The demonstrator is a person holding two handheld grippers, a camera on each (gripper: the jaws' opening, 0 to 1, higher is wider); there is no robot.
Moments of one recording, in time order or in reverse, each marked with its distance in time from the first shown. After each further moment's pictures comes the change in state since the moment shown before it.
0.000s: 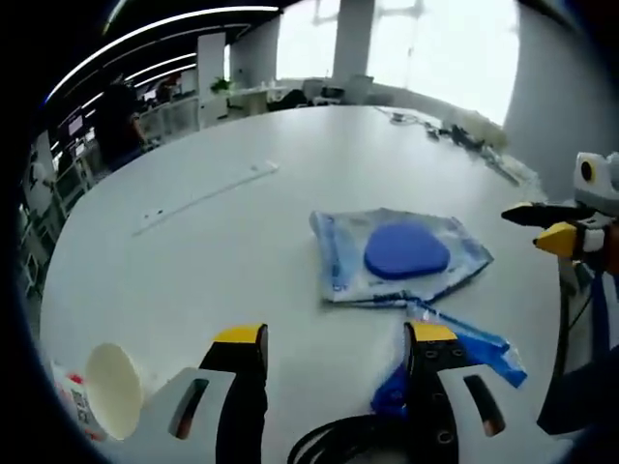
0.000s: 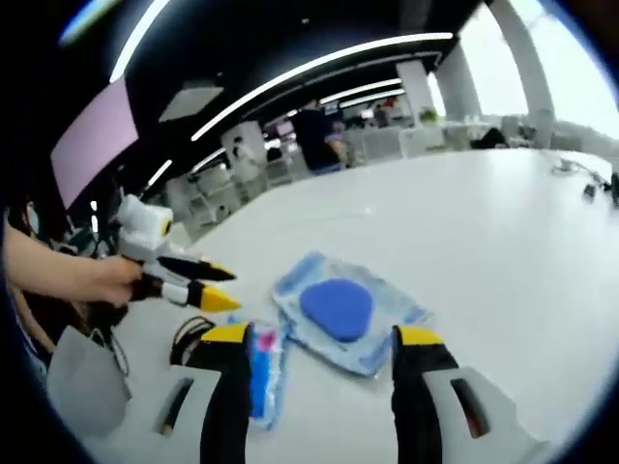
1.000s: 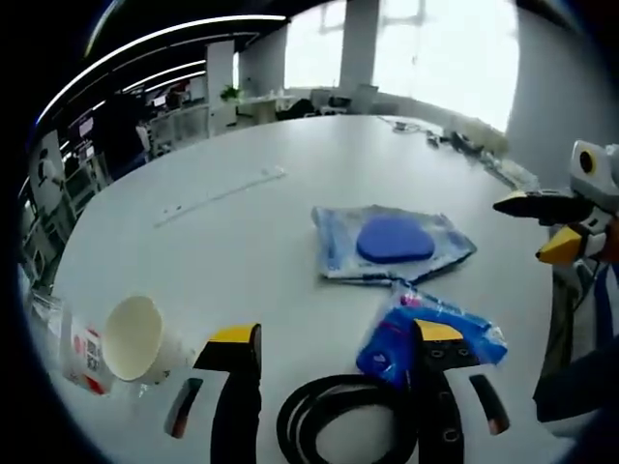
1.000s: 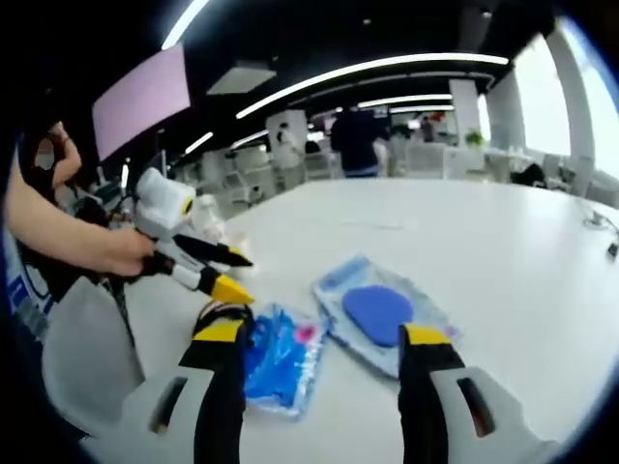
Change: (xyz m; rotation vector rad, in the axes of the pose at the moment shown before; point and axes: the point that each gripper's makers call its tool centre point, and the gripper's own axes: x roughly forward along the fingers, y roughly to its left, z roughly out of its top) left arm -0.036 -0.004 -0.015 0.000 -0.044 0.032; right arm -0.011 0.051 -0.003 -0.208 0.020 0.120
